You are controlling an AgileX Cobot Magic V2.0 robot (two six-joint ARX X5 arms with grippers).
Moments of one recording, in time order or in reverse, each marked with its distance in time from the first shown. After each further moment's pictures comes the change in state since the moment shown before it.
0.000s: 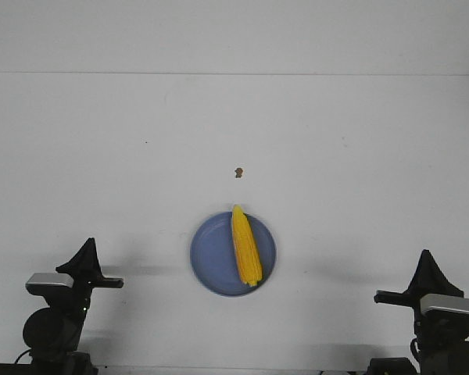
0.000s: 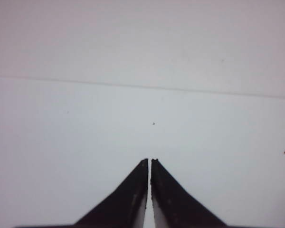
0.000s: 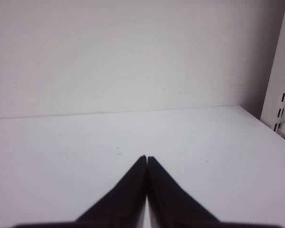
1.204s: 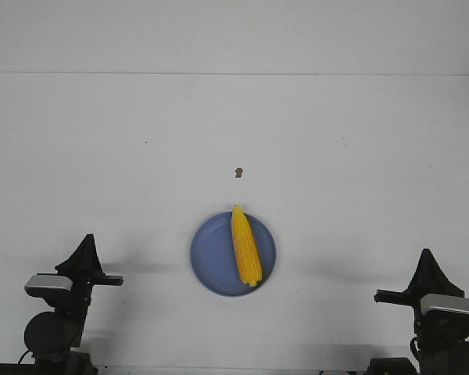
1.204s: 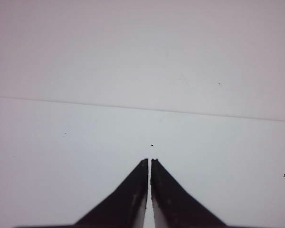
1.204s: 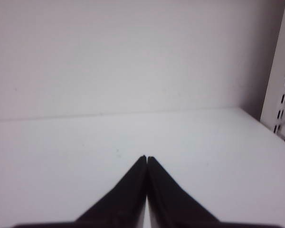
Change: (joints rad) left arm 0.004 -0.001 -0.064 0.167 0.000 -0.001; right arm 0.000 0.000 -0.006 0.022 0.002 -0.002
